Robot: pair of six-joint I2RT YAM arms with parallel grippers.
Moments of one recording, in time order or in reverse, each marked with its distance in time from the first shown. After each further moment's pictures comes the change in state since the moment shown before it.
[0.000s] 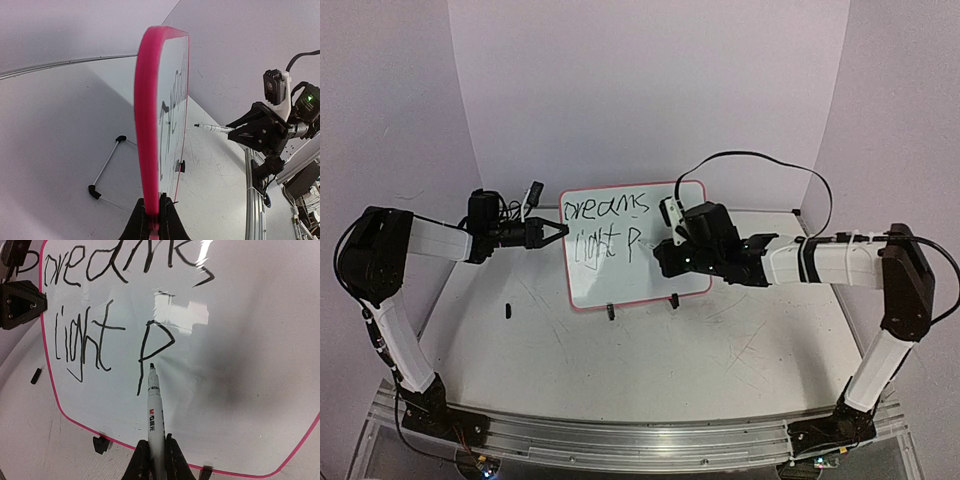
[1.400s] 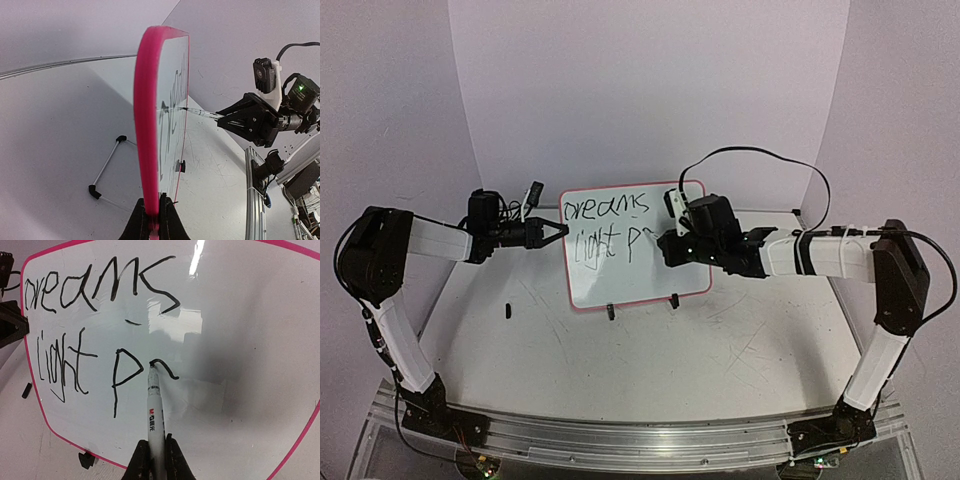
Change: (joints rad) left arm 0.000 0.000 0.000 -0.001 -0.002 0.000; right arm -0.059 0.032 0.038 0.026 -0.018 -0.031
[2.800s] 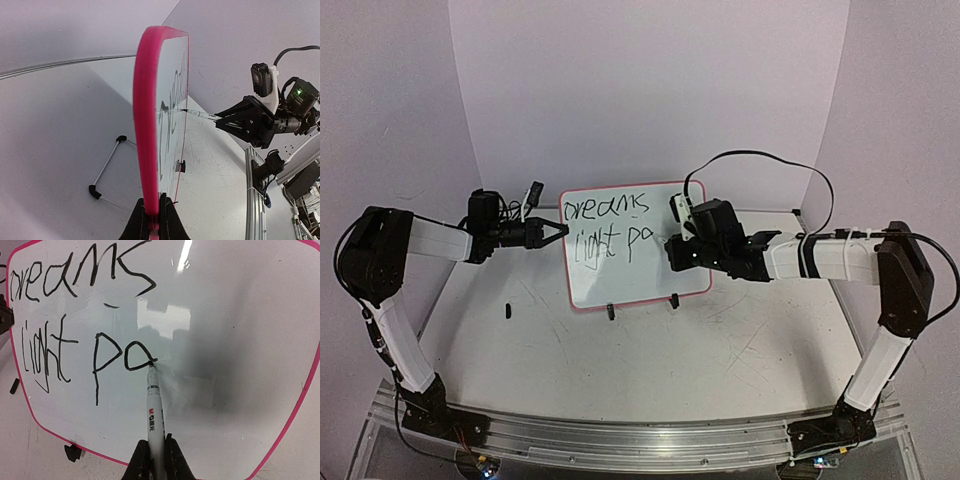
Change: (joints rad) left arm 0.000 0.000 0.000 0.000 0.000 0.000; right arm -0.003 -0.026 -0.045 -0.016 0.053 -0.001
